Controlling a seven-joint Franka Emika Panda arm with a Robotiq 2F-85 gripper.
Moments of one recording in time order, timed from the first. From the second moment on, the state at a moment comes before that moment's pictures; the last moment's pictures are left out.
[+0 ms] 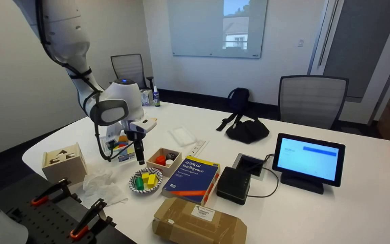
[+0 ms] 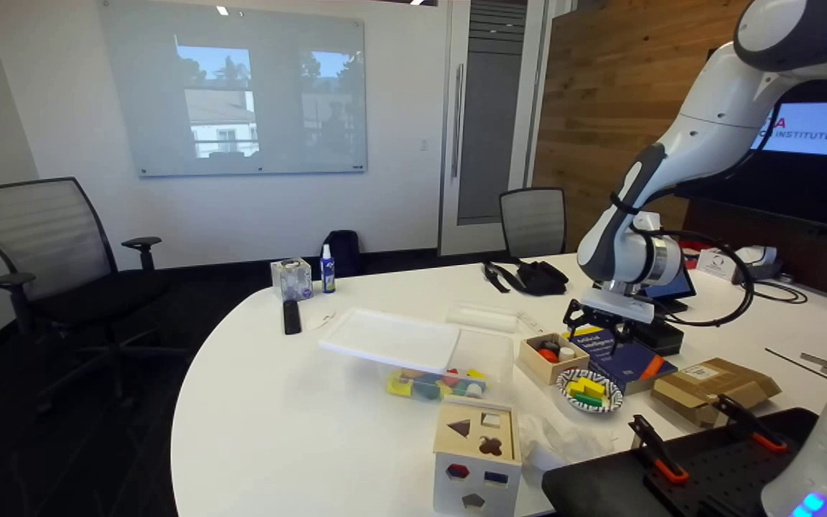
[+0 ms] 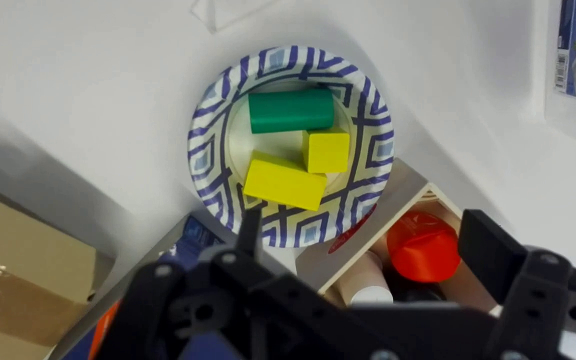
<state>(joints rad) -0.11 0.41 0.04 -2.52 0.29 3.01 0.37</state>
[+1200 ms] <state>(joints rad) -0.05 0.78 0.00 -2.28 0.30 3.01 0.38</state>
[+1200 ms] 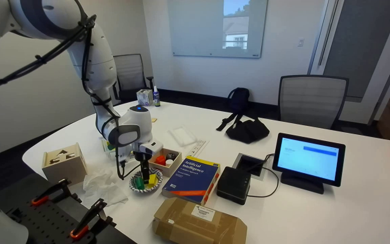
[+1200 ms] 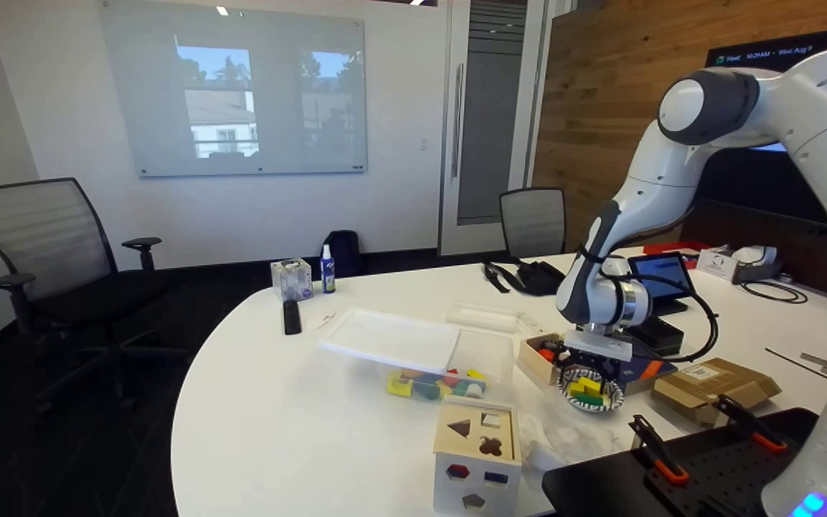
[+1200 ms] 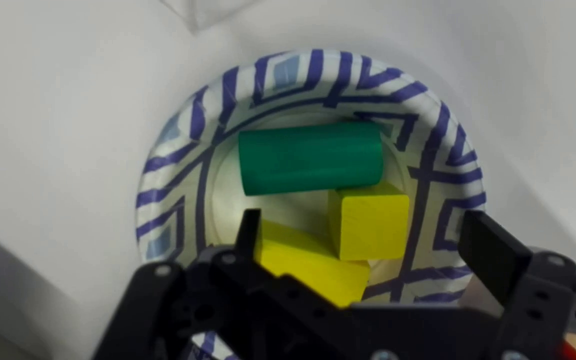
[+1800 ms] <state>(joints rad) -0.04 0.78 -0.01 -2.27 0.30 3.01 0.38</state>
